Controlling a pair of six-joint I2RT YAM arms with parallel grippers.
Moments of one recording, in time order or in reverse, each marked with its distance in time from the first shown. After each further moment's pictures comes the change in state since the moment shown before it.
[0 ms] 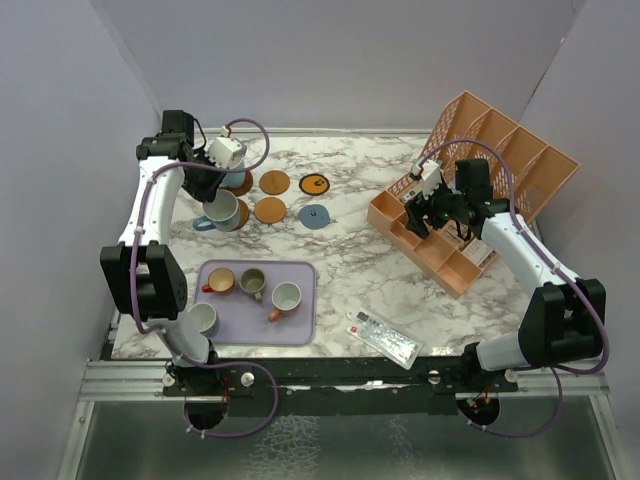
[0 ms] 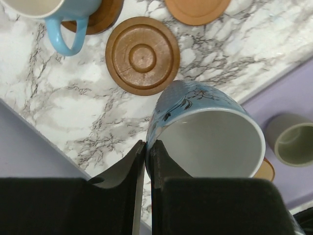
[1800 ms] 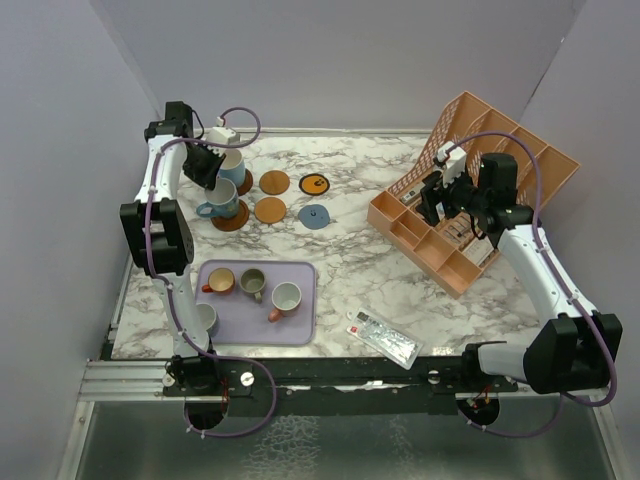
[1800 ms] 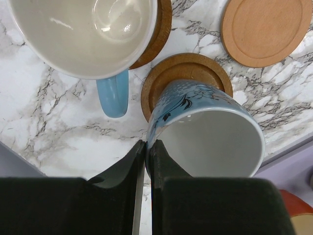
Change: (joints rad) left arm 0.093 0.445 0.357 0.006 0.049 -0.022; right arm -0.069 -0.146 -0.008 0.086 -0.020 0.104
